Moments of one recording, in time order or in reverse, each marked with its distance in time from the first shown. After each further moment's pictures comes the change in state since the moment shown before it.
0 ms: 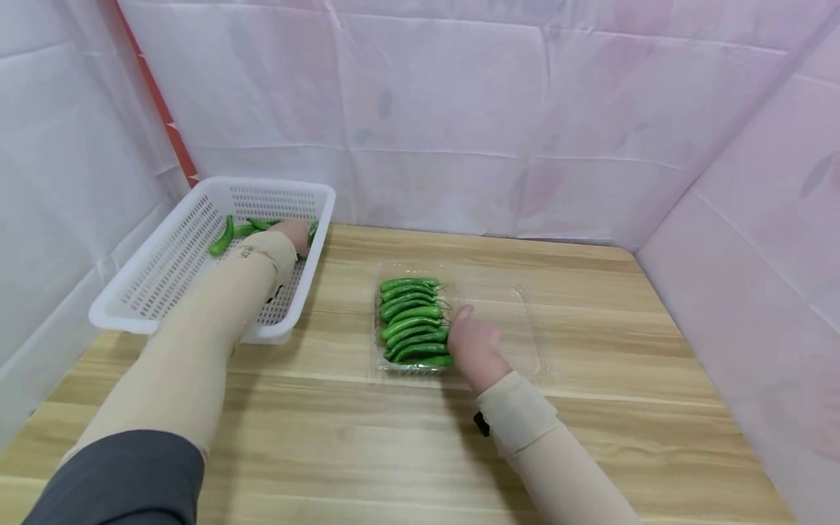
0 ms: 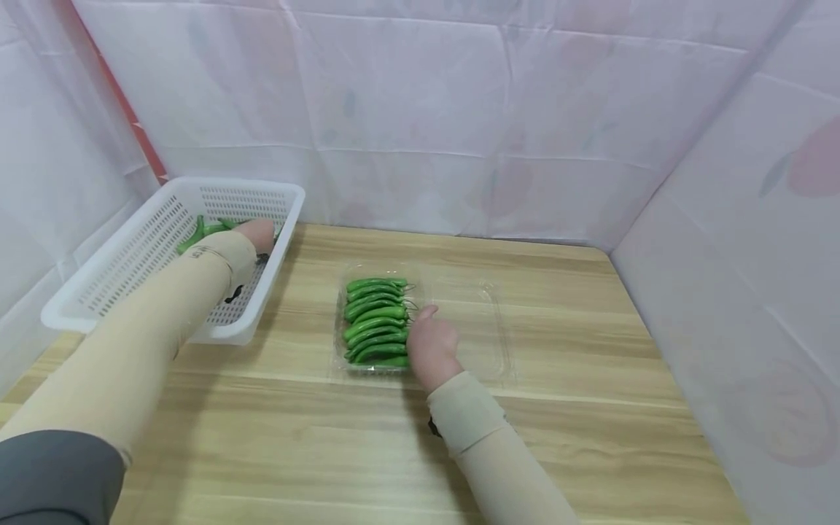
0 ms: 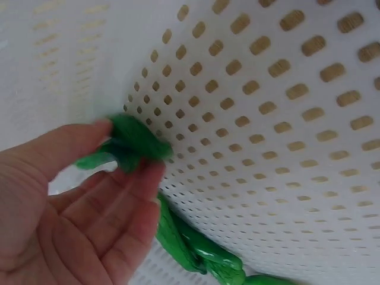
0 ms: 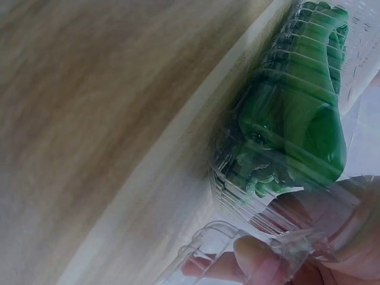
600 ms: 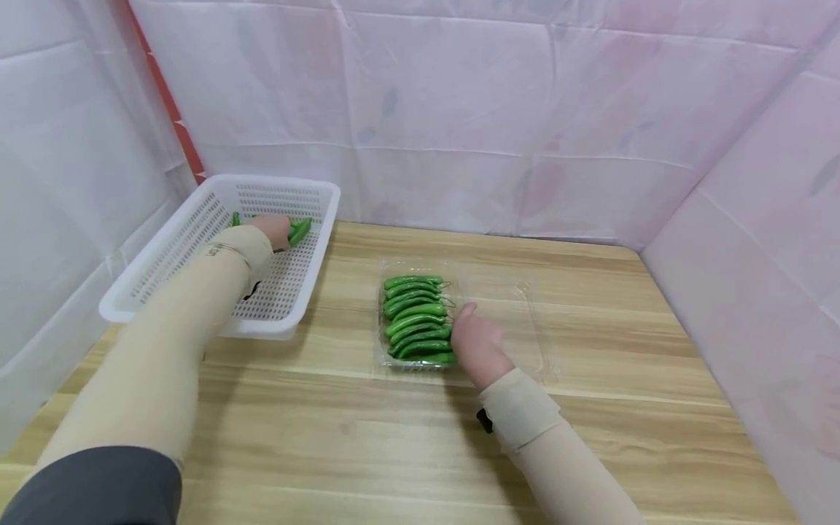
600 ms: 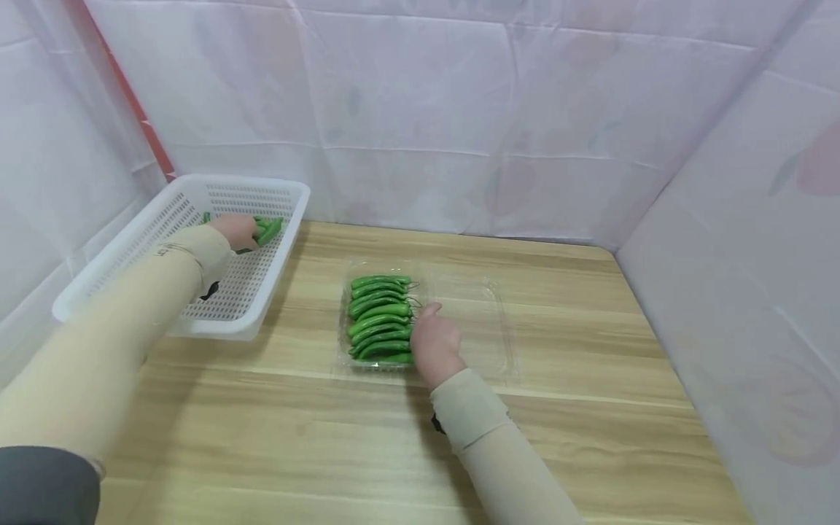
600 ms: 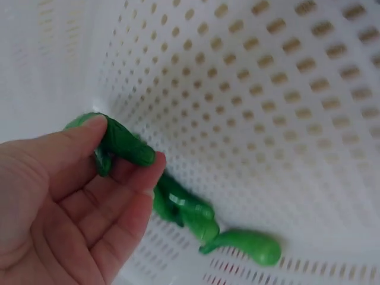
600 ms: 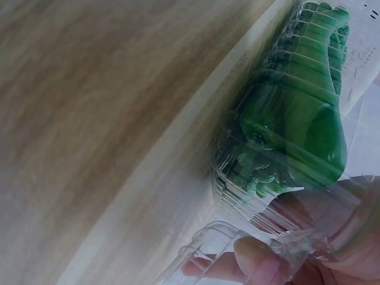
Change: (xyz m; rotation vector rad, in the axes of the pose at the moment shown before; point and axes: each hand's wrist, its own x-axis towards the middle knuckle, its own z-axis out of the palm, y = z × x) left_hand -0.037 -0.024 -0.017 0.040 -0.002 -0.067; right_hand 0.006 0.000 0.000 0.028 0.013 -0.023
